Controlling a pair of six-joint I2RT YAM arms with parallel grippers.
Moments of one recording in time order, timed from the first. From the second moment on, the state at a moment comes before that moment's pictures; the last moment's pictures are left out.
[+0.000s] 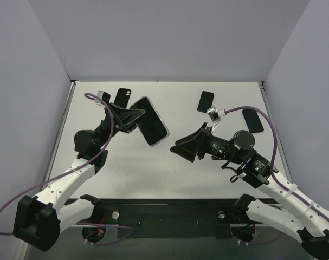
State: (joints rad) left arm -0.41 1.05 0.63 1.07 0.51 -1.85; right arm 0.77 0.80 0.78 -0.01 -0.37 0.73
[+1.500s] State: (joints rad) left arm -0.41 1.19 0.72 1.24 0.75 -1.87; right arm 0.80 1.02 1.00 0.03 -0.78 0.29
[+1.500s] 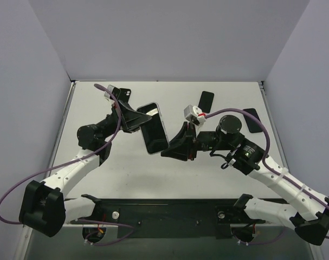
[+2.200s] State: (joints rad) left arm -0.49 1.21 0.80 1.26 0.70 -1.96; right arm 0.99 1.10 1.14 -0.32 -0.19 -0.10
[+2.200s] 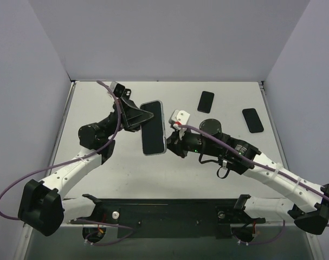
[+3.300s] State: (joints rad) left arm -0.38 0.94 0.77 0.65 0.66 -1.47; right arm 0.84 1.03 0.91 0.18 -0.58 0.77
